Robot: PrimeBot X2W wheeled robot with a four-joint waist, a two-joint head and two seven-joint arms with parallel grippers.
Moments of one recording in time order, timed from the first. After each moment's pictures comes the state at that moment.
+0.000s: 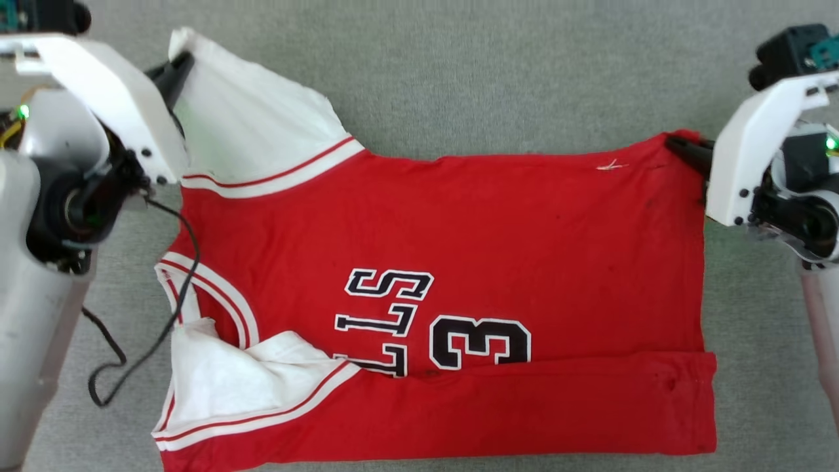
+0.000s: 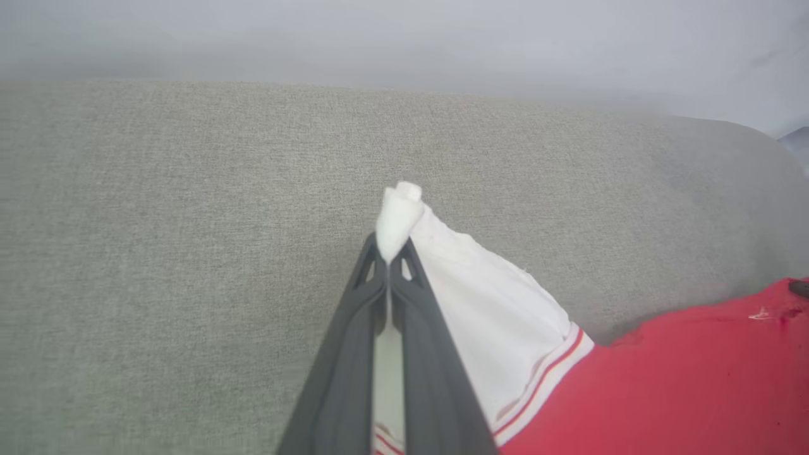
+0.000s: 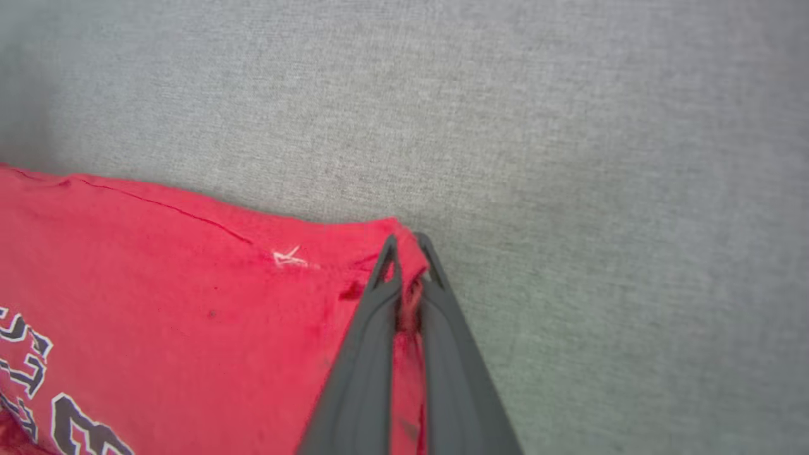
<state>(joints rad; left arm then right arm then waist) -0.86 0.62 -0.42 0.17 -0.93 0.15 0.54 -0.77 -0.30 0.14 0.33 0.55 0.13 0.87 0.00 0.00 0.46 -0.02</state>
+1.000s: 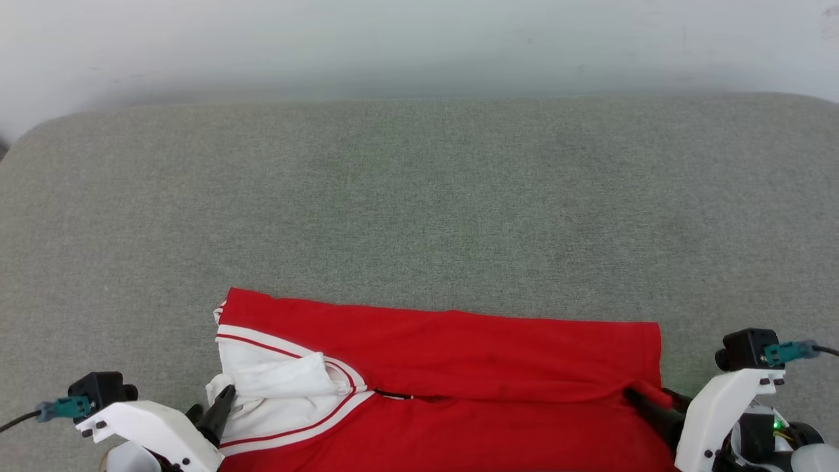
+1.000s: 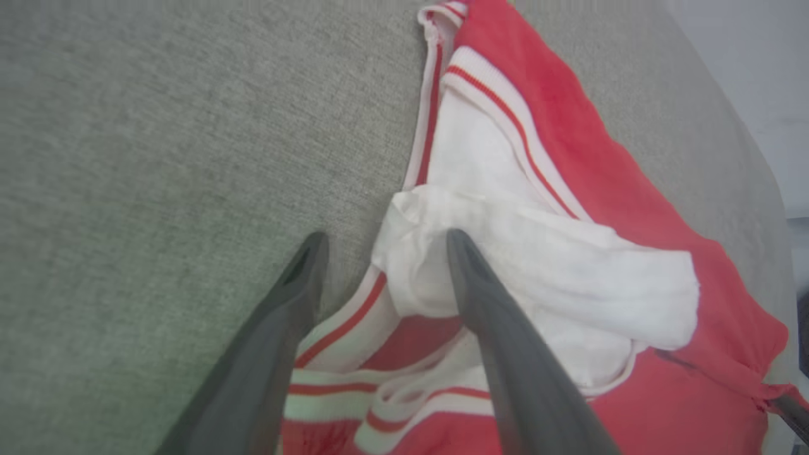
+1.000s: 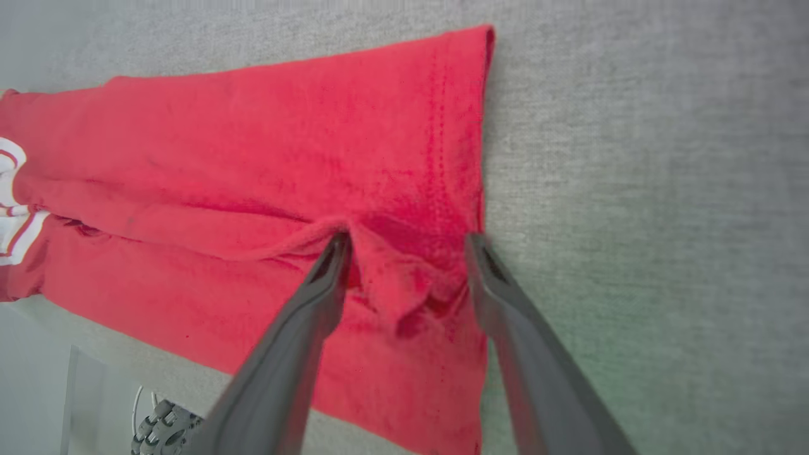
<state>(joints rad) -0.05 0.50 -0.29 0.22 -1.16 0.18 0.23 -0.09 -0.24 0.06 0.23 0.60 0.13 0.60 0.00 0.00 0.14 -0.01</state>
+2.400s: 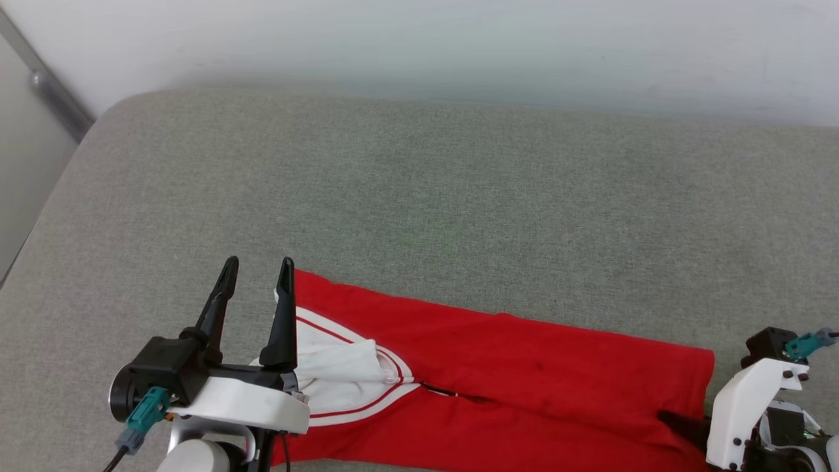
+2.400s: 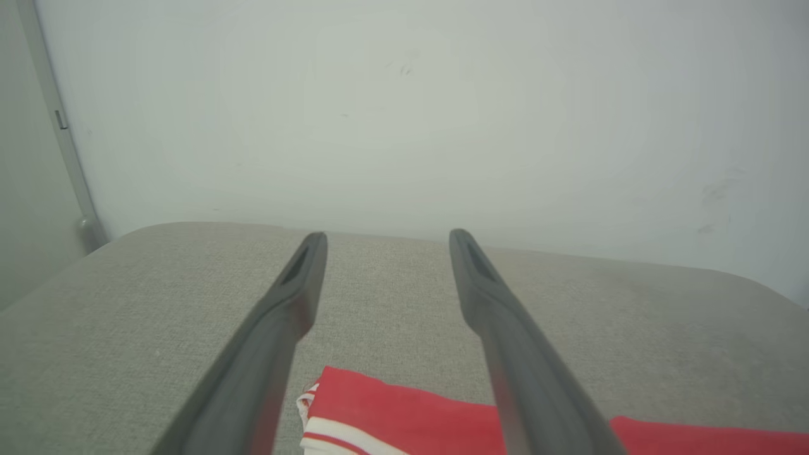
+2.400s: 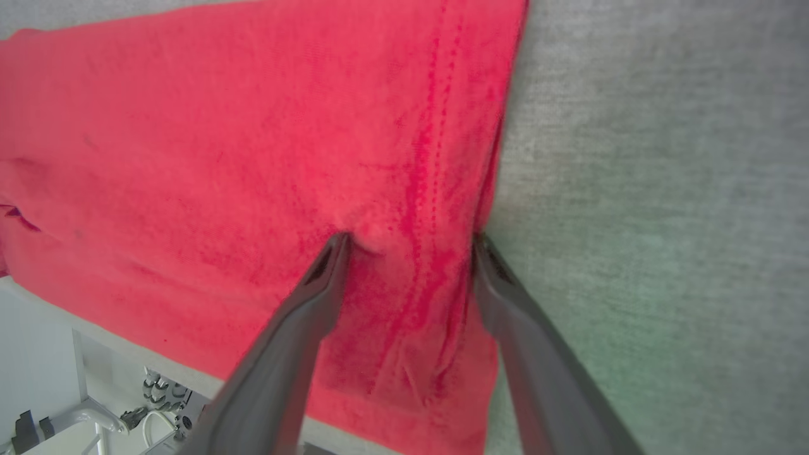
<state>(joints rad) -0.11 0.33 -0.34 -0.05 -0.49 0.17 -0.26 -0.12 -0.23 -0.04 0.30 0.57 0.13 0.85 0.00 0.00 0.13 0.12</state>
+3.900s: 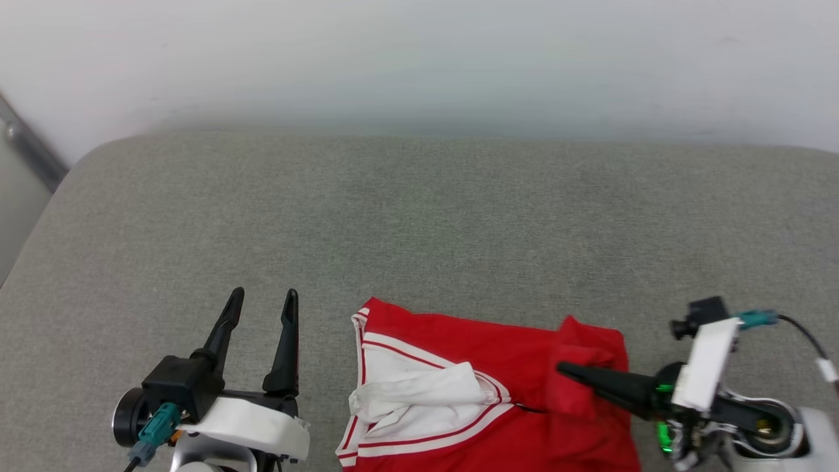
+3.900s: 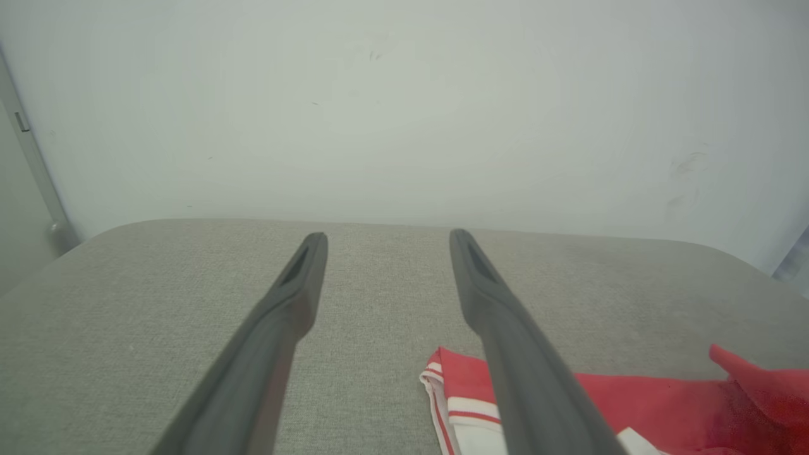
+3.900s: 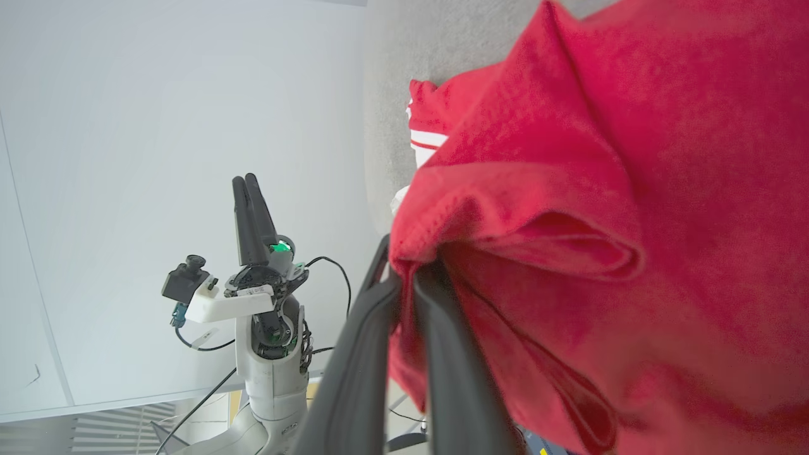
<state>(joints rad) -0.06 0.35 -0.35 -0.04 -0.49 0.19 -0.23 -0.24 -0.05 -0.21 0.35 1.20 0.13 1.17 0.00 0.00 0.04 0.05</state>
